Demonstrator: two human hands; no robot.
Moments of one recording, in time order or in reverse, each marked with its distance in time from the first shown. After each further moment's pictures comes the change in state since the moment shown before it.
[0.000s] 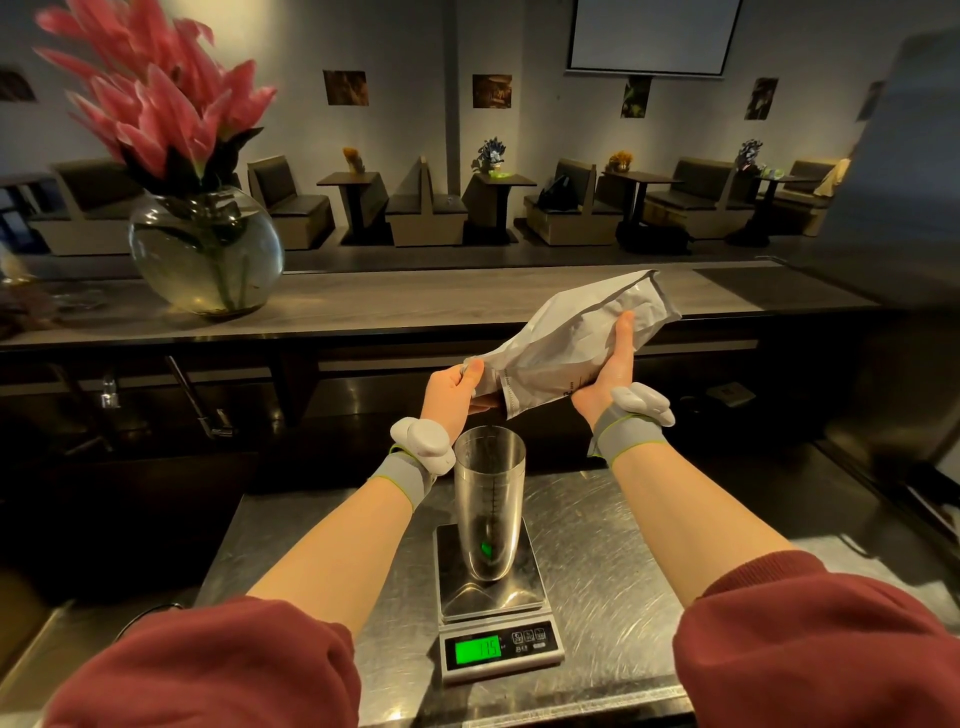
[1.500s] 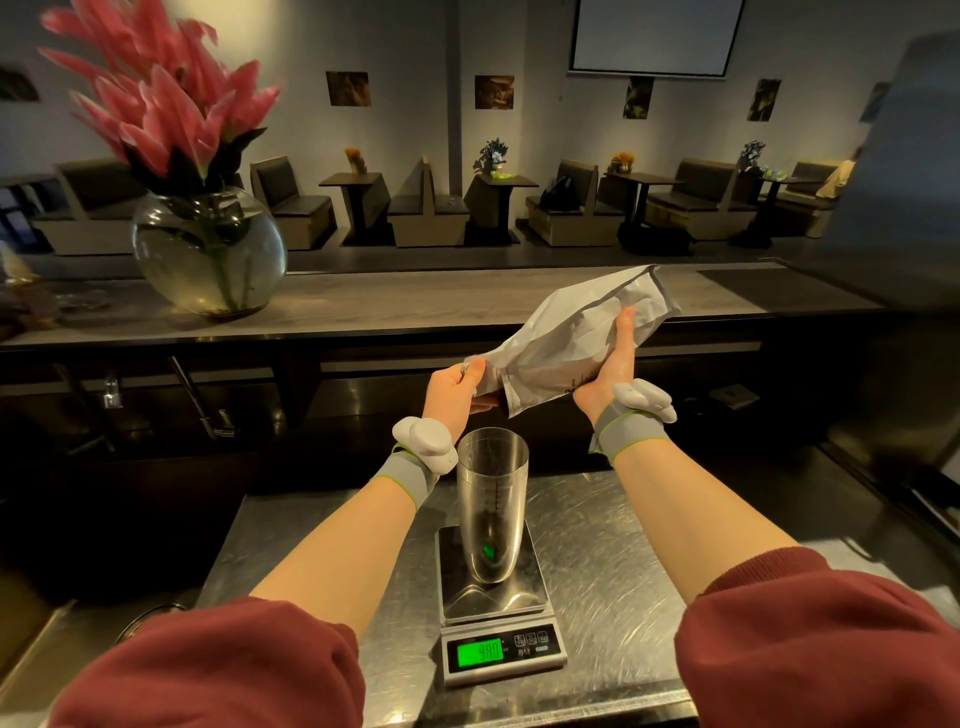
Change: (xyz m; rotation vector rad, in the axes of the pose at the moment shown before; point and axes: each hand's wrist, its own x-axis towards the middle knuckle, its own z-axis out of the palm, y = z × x) left_hand 0.001 0.002 -0.001 -0.037 0.021 -0.001; right_hand 0.002 -0.001 0.006 -0.020 -0.003 -0.005
